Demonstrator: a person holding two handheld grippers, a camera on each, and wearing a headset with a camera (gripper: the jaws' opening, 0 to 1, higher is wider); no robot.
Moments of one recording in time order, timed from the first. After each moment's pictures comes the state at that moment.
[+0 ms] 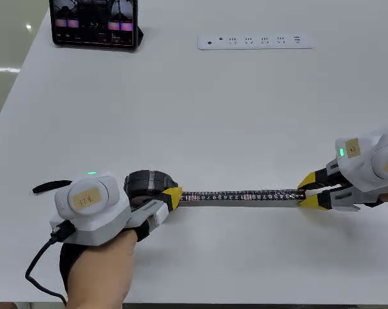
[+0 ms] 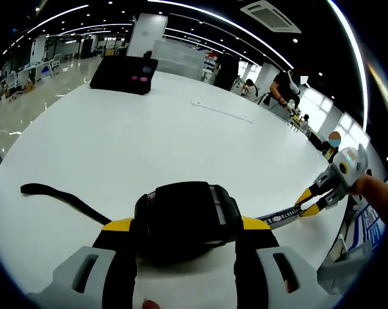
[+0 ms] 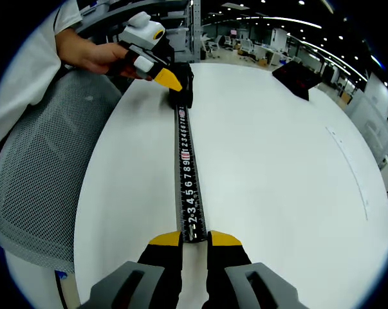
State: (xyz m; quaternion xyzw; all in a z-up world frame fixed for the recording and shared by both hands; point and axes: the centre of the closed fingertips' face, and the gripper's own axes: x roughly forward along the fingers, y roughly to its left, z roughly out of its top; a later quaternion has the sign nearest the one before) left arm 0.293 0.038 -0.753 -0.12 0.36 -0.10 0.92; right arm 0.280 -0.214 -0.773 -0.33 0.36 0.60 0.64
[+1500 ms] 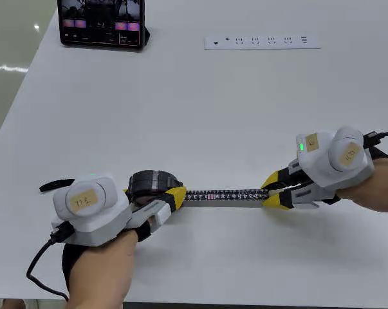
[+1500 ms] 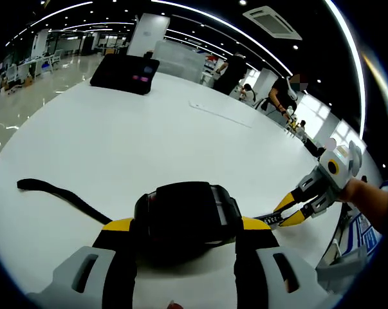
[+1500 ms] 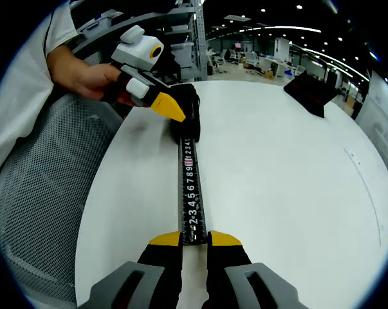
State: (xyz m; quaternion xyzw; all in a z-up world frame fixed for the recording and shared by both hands) left arm 0.293 0.039 -0.751 -0.15 0.35 -0.10 0.92; right arm 0.282 -0.140 -0.772 -0.27 0.33 0.64 0.63
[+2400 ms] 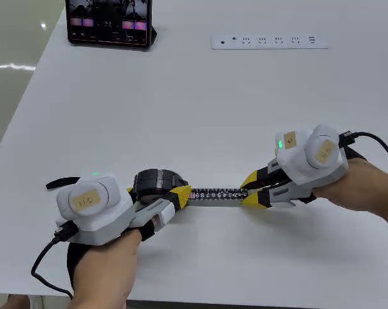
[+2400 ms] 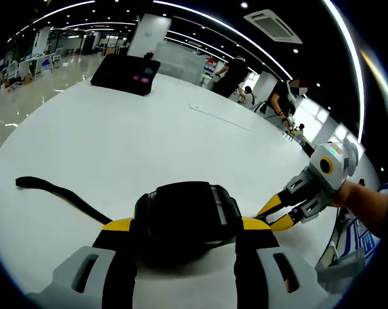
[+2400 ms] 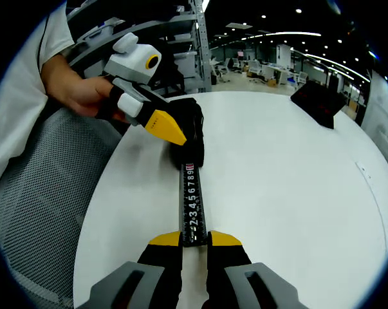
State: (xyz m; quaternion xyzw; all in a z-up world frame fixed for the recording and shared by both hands) left arm 0.292 0.040 -0.751 -0.16 0.34 -0.11 0.92; right arm 0.282 -0.092 -0.771 -0.24 0.32 0.66 0.63
